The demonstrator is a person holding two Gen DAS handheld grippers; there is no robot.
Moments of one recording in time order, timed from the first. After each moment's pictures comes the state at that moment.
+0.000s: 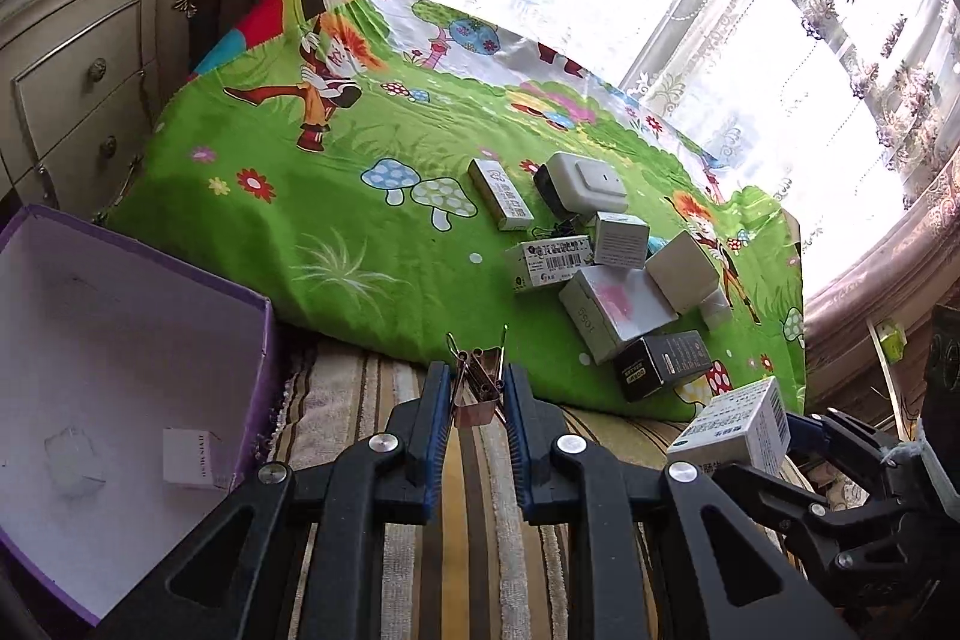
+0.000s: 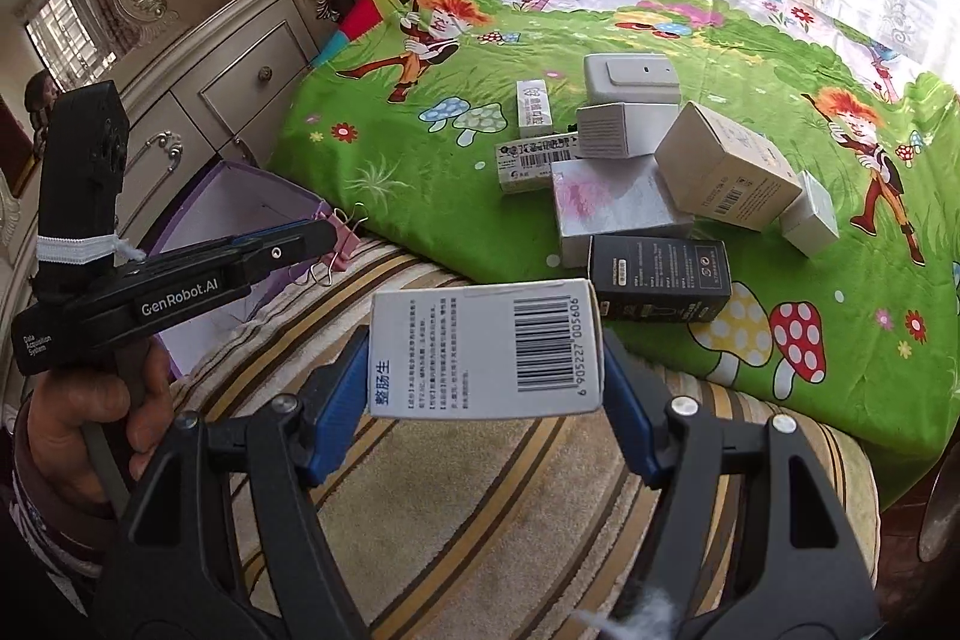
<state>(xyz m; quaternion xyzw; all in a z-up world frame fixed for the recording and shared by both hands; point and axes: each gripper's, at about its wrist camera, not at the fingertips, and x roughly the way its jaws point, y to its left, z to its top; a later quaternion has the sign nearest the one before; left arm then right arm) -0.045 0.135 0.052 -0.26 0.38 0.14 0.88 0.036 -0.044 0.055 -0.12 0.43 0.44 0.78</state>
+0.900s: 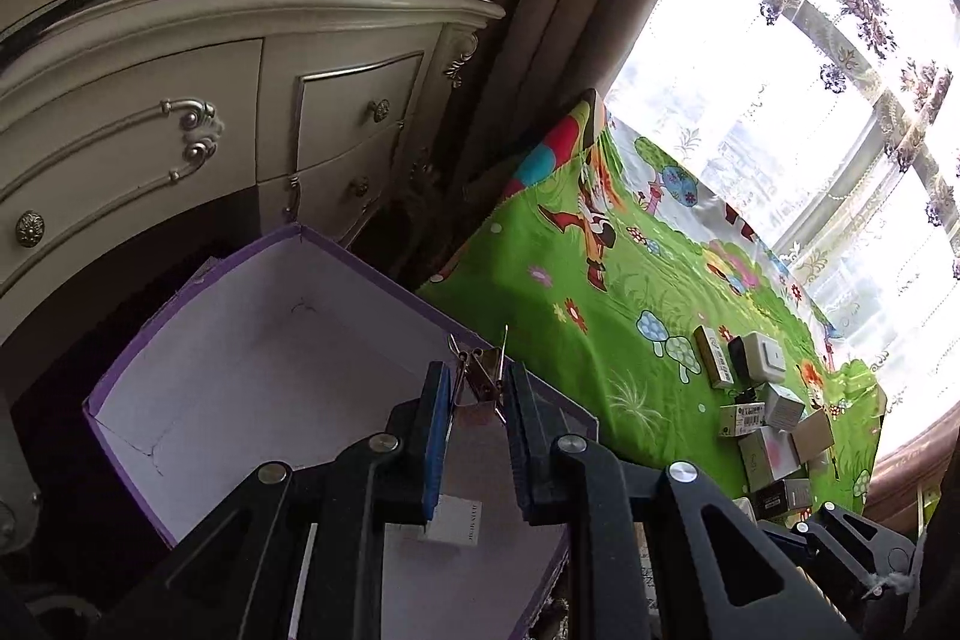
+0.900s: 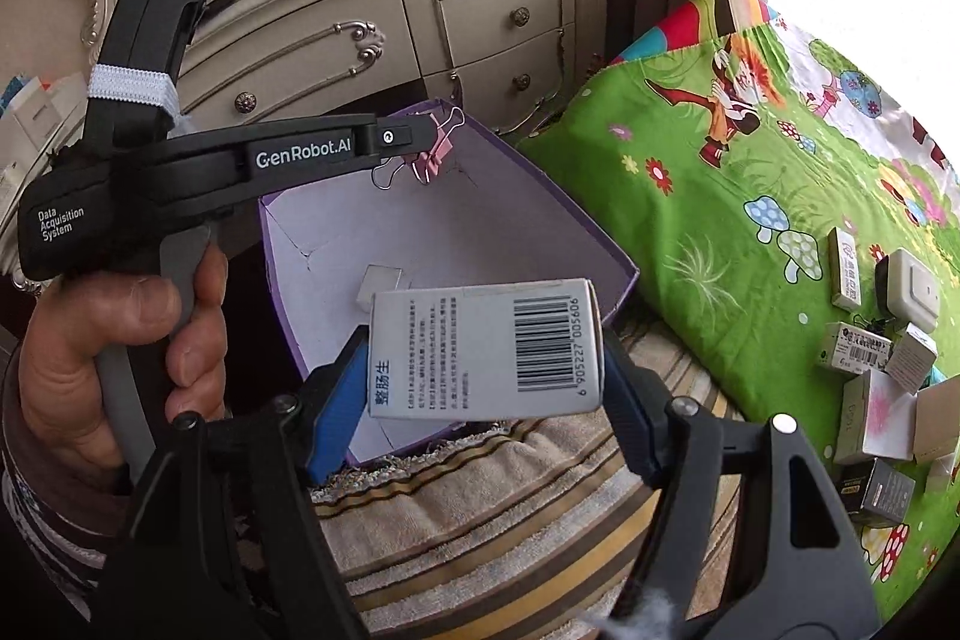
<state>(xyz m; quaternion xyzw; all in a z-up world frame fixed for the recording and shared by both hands) -0.171 0.270 0.070 -0.32 0.29 0.33 0.84 -0.096 0.139 0.062 -0.26 0.35 0.59 0.68</state>
